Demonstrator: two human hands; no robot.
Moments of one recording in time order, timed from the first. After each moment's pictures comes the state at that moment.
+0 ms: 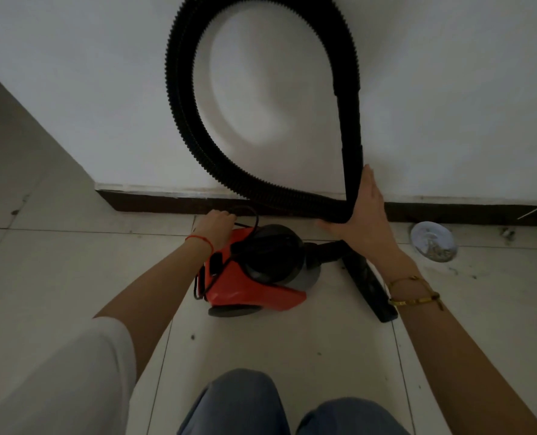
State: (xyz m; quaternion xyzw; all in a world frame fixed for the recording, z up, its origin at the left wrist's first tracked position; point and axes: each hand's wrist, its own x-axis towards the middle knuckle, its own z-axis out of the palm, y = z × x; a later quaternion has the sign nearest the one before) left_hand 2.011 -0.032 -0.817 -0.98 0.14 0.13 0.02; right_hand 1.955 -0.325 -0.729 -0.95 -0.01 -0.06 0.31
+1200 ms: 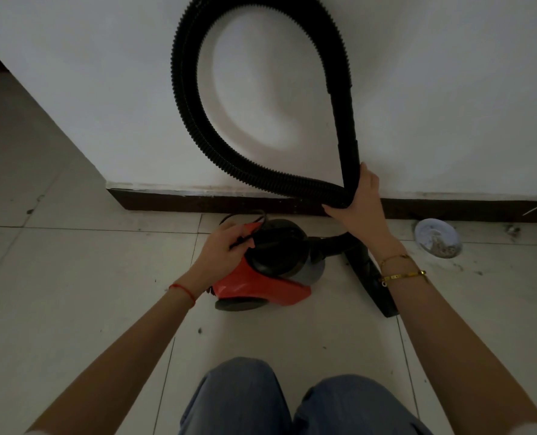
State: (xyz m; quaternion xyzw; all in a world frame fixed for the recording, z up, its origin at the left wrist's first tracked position) left_hand 1.910 -0.045 -0.771 -0.92 0.10 0.02 -0.38; right_hand 1.965 -0.320 -0.738 -0.92 0.01 -0.09 0.39
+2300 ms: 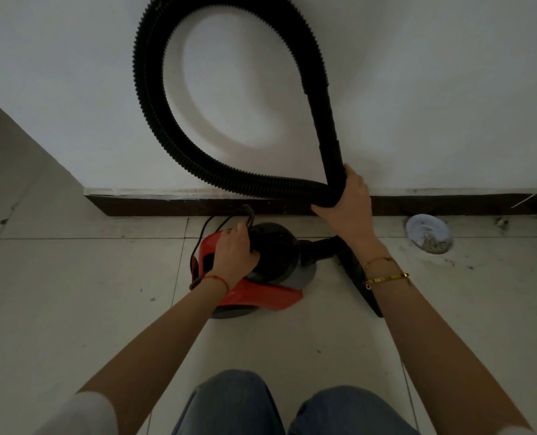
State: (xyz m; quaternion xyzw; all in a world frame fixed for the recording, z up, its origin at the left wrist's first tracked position) left_hand 1.947 -0.094 -0.820 -0.97 0.02 0.06 -0.24; right_hand 1.977 -0.316 -0.749 -0.93 0.06 -0.12 0.34
